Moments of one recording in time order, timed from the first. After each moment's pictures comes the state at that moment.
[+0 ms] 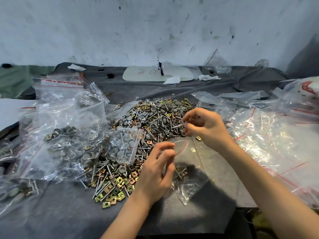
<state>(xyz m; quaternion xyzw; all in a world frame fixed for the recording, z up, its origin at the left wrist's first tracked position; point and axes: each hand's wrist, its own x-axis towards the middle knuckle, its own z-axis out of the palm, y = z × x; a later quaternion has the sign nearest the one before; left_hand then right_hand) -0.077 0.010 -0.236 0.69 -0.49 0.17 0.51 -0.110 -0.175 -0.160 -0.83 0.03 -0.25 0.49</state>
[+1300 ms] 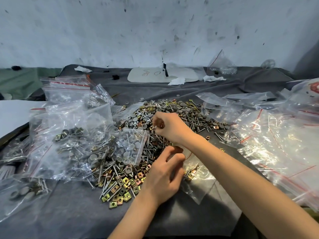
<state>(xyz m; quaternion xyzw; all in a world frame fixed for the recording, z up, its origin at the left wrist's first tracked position) -0.080 0.011 -0.235 0.71 -0.51 0.13 0.47 -0.038 -0.116 -0.158 -0.94 -0.01 -0.11 0.31</state>
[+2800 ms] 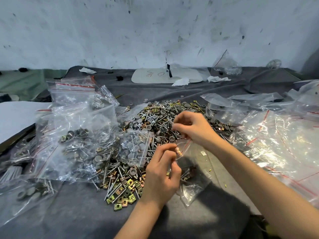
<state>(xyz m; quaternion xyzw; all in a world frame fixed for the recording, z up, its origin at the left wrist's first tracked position) -0.079 0.015 -0.231 0.70 -0.41 0.22 0.53 -0.062 -0.149 -0.165 -0.84 0.05 -0.15 0.52</state>
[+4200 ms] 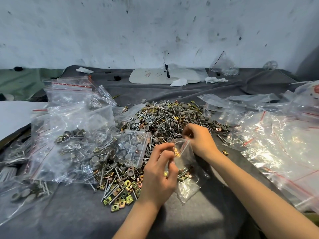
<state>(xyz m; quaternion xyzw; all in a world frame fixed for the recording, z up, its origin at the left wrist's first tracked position) -0.078 0.012 -0.235 0.70 -0.41 0.21 0.54 -0.066 -0.164 -0.202 -0.94 0.16 -0.16 0.27</state>
